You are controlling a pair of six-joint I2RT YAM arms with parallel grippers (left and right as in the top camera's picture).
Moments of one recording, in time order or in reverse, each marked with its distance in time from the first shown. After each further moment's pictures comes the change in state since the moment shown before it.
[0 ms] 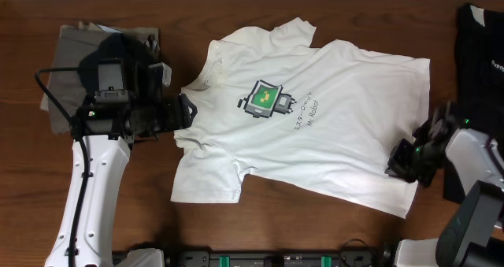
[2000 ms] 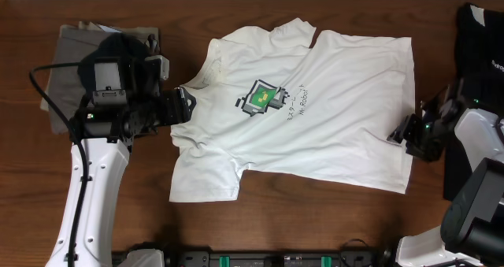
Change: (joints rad) left arm 0.000 -0.017 0.000 0.082 0.001 -0.005; right arm -0.024 0.126 0.191 0.070 -0.023 -0.100
